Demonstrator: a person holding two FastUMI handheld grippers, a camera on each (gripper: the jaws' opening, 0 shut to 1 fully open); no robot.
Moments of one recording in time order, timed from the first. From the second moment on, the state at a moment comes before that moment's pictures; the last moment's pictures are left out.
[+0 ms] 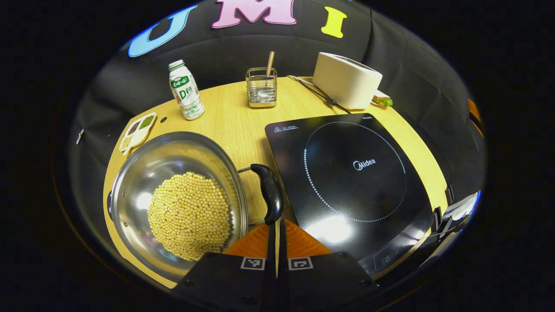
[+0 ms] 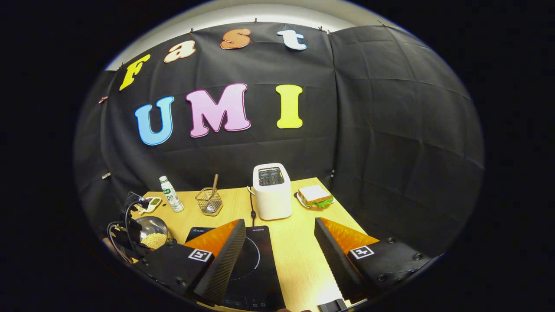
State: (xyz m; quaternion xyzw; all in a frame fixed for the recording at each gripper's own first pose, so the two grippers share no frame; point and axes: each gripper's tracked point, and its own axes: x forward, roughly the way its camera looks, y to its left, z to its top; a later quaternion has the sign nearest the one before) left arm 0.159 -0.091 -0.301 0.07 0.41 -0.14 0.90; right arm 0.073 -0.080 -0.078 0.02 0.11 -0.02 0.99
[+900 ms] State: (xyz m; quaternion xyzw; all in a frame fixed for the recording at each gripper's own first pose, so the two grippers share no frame) left arm 0.148 -0.092 -0.280 0.03 0.37 -0.16 0.91; right arm 0.065 -0.056 -0.079 0.01 0.12 -0.01 0.99
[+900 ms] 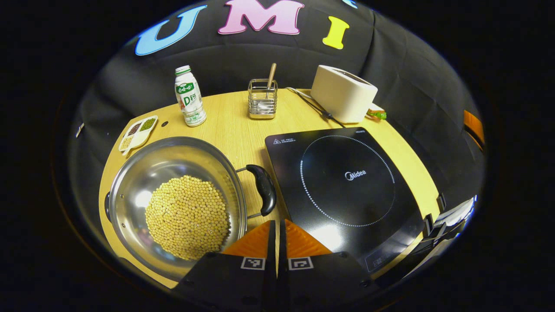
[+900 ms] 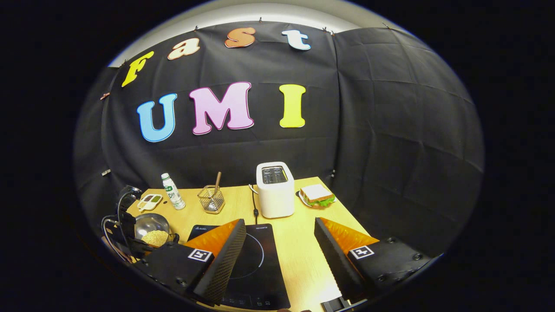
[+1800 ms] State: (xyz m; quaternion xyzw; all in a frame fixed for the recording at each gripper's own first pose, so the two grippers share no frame) left arm 0.115 0.079 -0.174 -0.07 0.21 -0.07 0.97; right arm 0.071 0.078 -0.107 0.00 0.17 0.06 0.98
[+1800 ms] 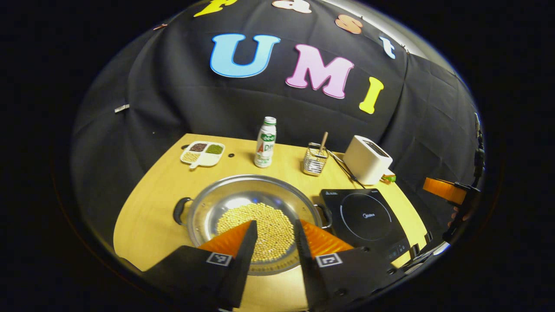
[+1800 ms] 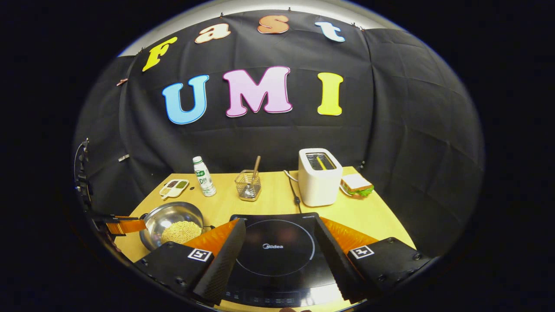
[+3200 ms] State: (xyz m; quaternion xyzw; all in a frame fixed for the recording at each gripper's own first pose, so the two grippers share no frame) left arm 0.230 0.233 -0.253 -0.06 0.23 -0.04 0.97; right arm 0.156 0.279 -0.289 0.04 0.36 0.17 0.92
